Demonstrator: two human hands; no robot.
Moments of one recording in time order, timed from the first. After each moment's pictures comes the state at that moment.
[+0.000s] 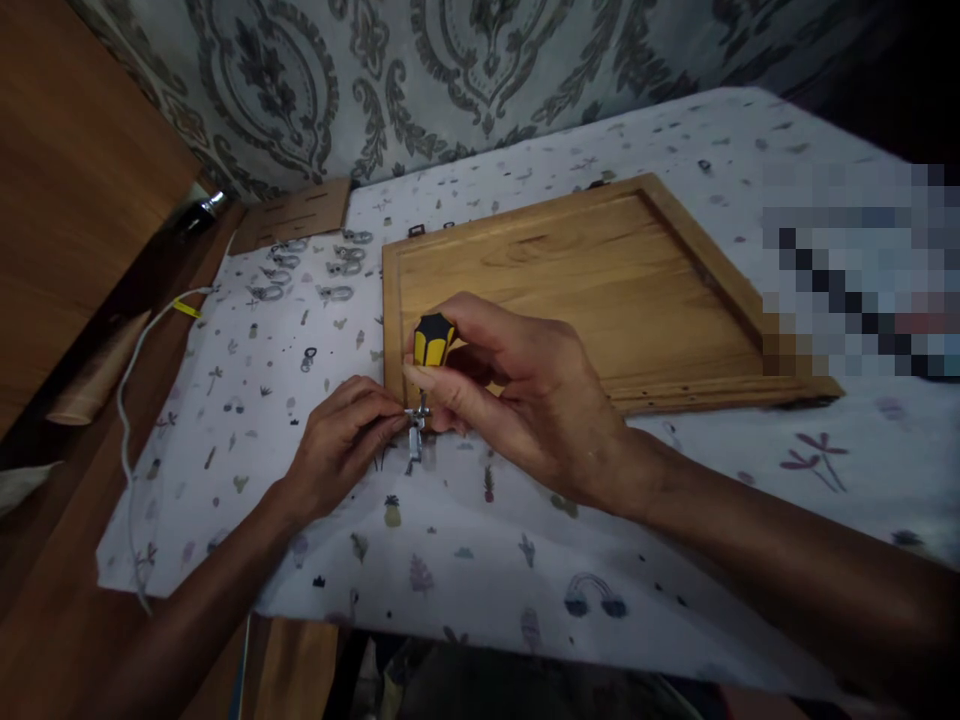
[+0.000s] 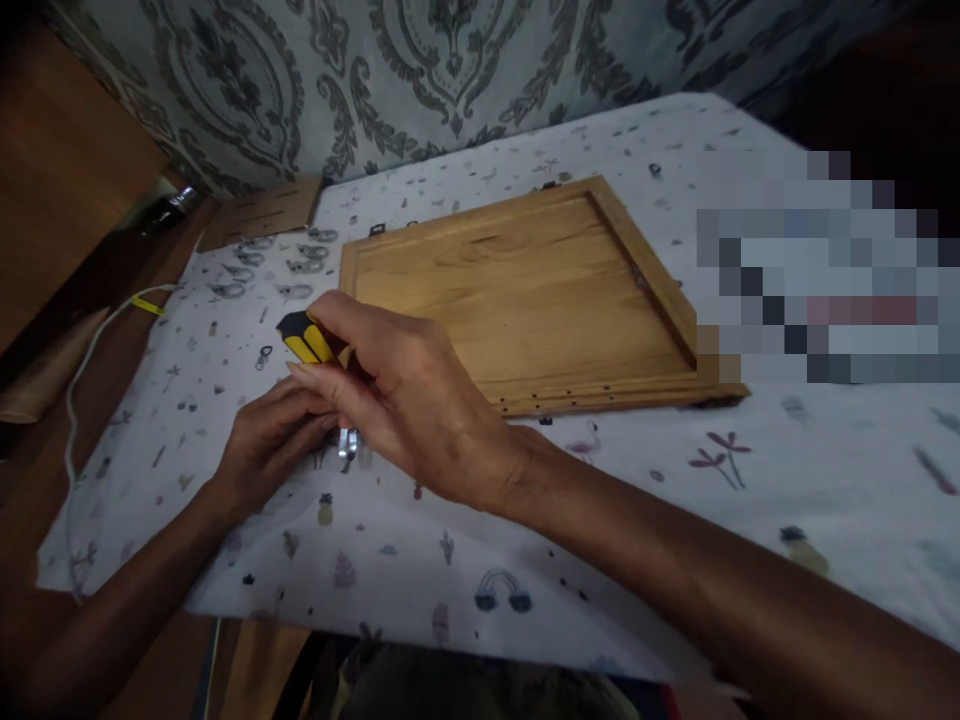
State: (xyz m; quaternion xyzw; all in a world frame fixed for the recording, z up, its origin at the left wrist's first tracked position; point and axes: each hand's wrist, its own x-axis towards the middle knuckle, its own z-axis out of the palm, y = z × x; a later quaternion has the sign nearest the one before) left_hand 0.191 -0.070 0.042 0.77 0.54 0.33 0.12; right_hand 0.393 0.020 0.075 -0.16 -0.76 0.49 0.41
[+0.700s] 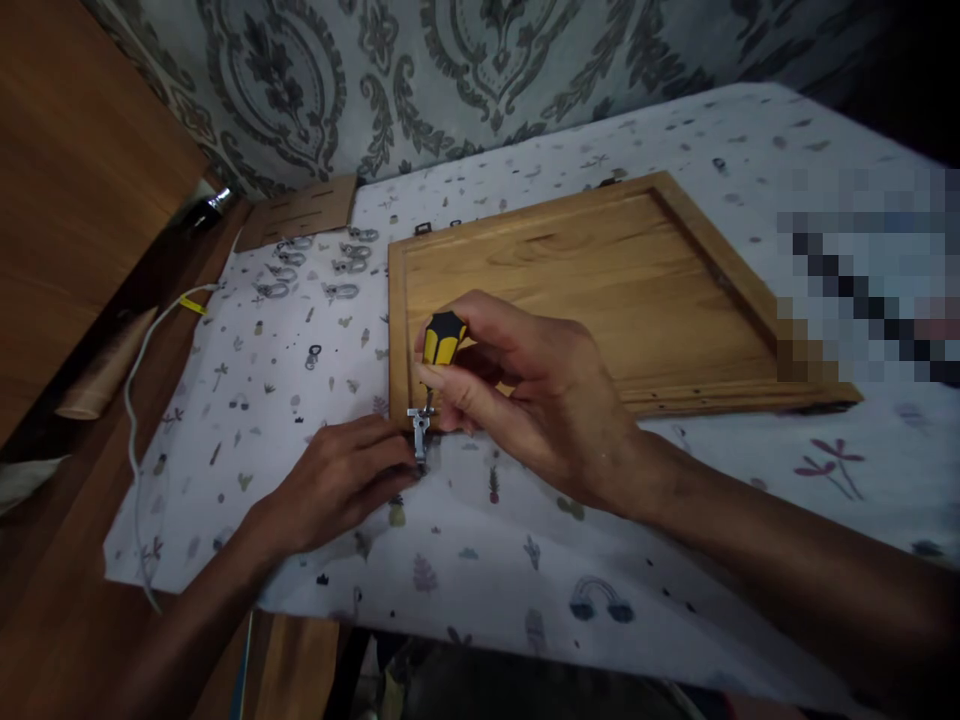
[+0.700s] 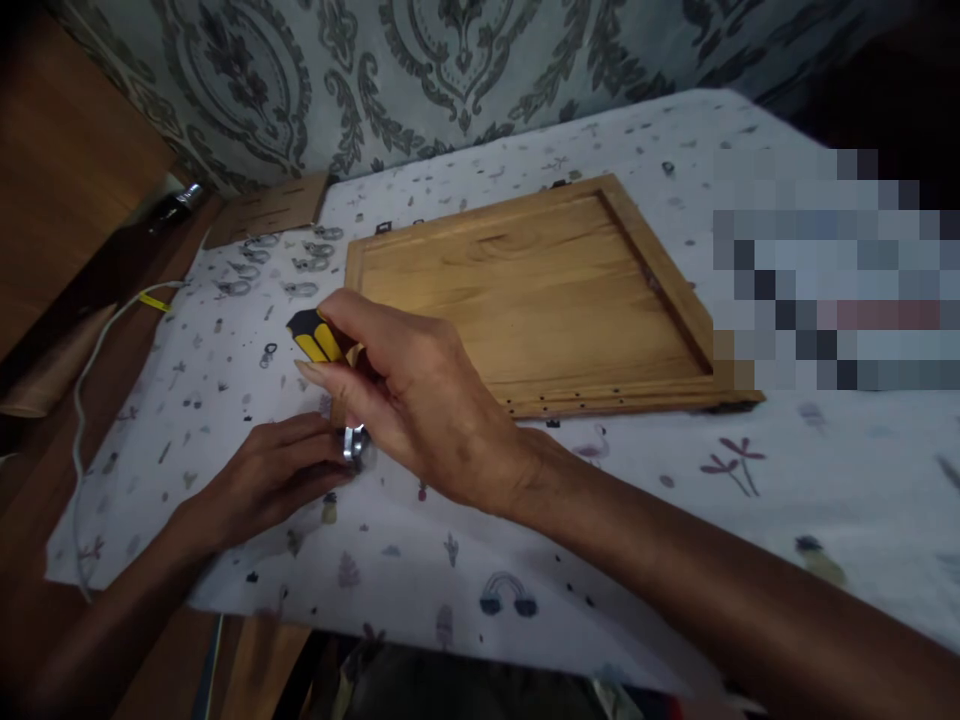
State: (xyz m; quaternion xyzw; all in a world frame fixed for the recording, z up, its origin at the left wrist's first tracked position) left_hand 0.191 -0.090 0.052 0.84 0.49 0.18 0.13; right_hand 0.393 0.020 0.074 -0.17 -0.76 0.48 0.41
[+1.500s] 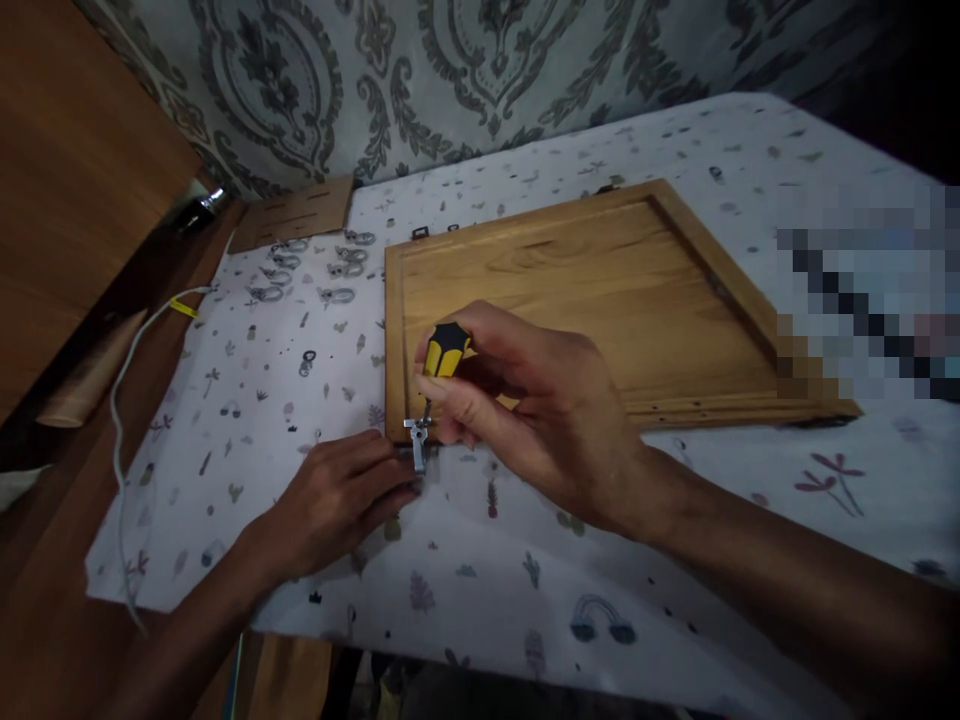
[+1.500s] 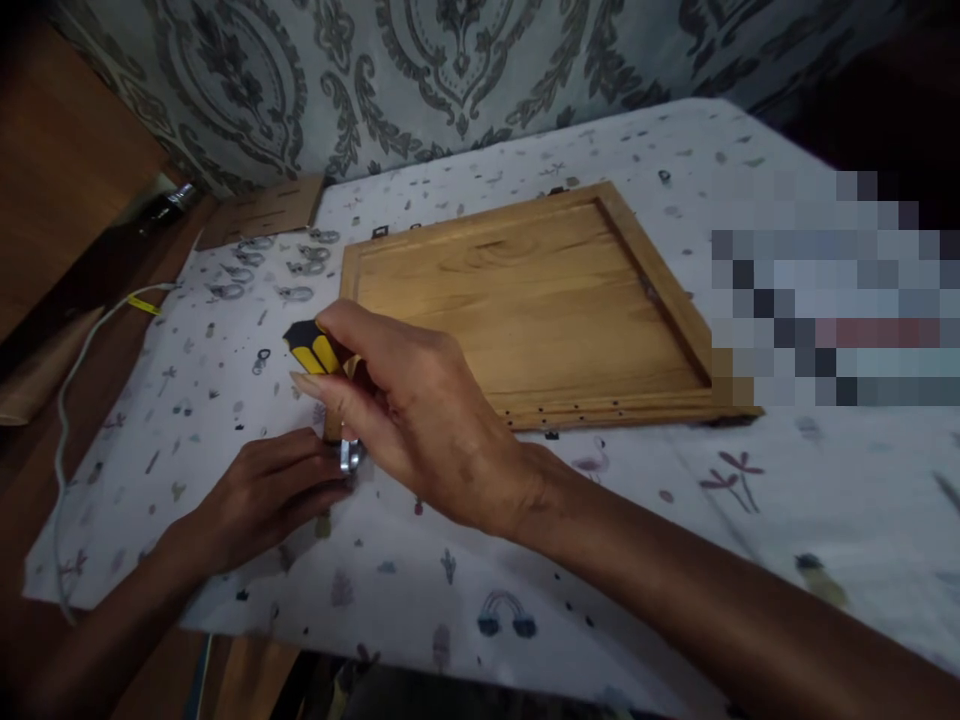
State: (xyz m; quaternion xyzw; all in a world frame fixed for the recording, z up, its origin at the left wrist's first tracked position) left_hand 0.195 -0.093 0.044 0.85 0.47 0.22 0.07; right_hand 0.395 0.021 0.074 -0.18 -0.76 0.47 0.41
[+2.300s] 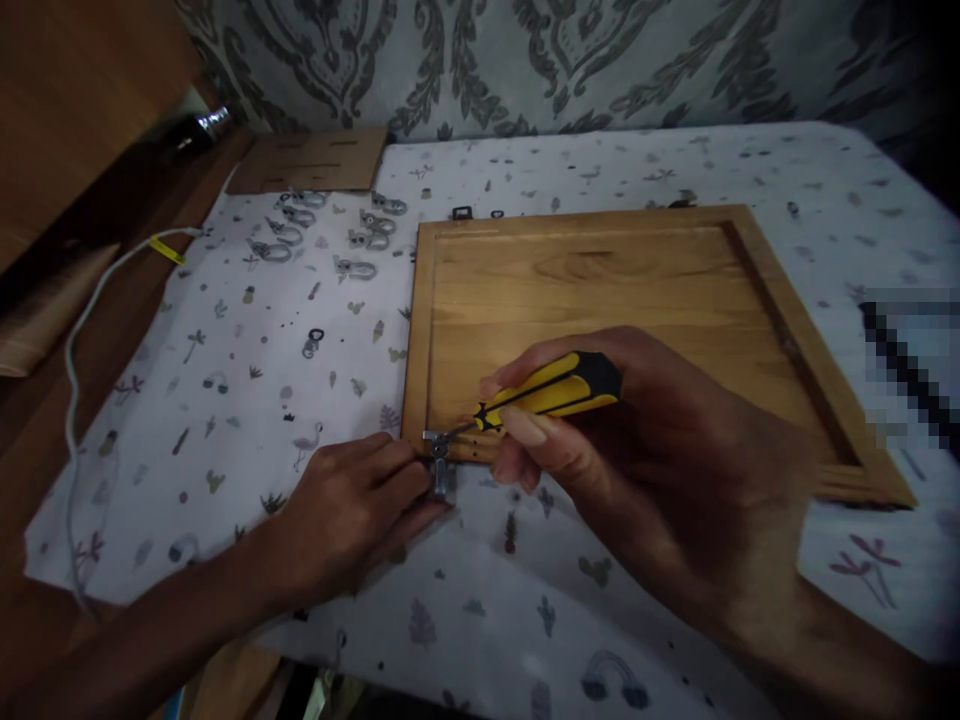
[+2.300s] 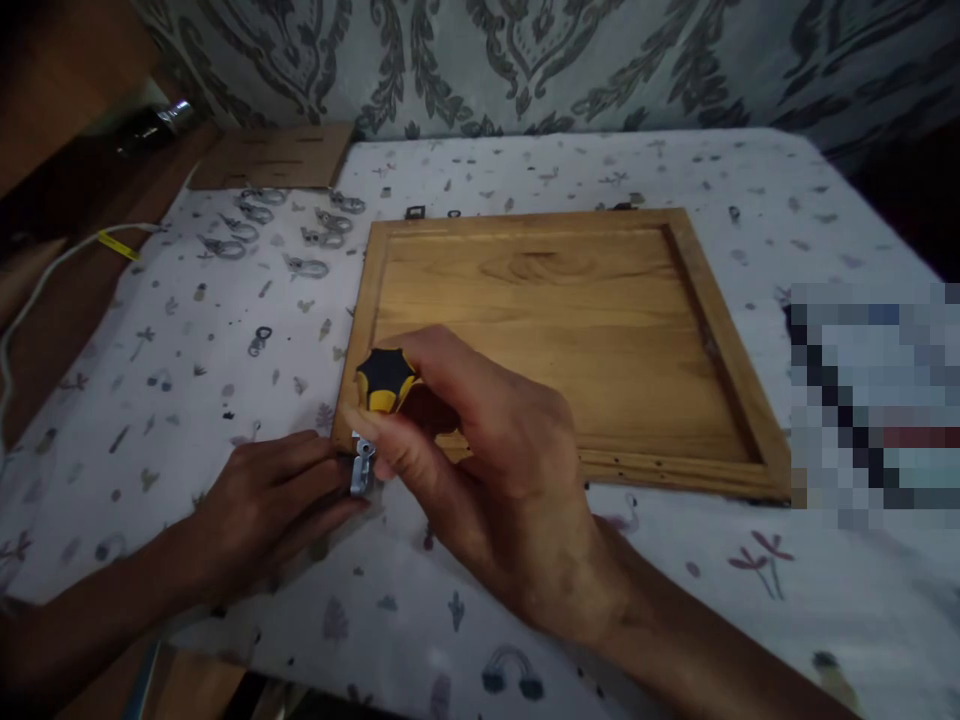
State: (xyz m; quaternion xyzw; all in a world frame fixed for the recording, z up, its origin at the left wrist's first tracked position) left_hand 0.207 -0.093 0.042 0.81 0.53 0.22 0.06; right_hand 0.400 0.019 0.080 -0.23 -0.77 0.45 0.40
